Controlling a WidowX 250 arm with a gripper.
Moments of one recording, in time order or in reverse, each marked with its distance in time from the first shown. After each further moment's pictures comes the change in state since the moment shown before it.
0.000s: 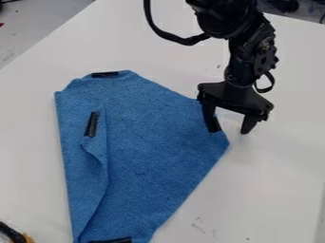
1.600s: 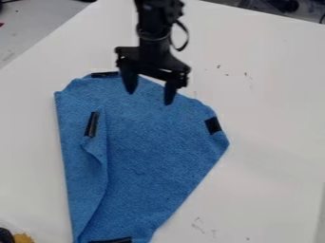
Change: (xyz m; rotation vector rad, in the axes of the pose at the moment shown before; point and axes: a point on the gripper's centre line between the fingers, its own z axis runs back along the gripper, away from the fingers) arm -0.014 0.104 0.058 0.078 0.115 0.014
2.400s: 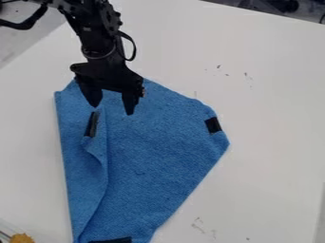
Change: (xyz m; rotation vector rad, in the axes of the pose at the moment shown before) arm -0.034 0.068 -0.022 -0.075 -0.059 0.072
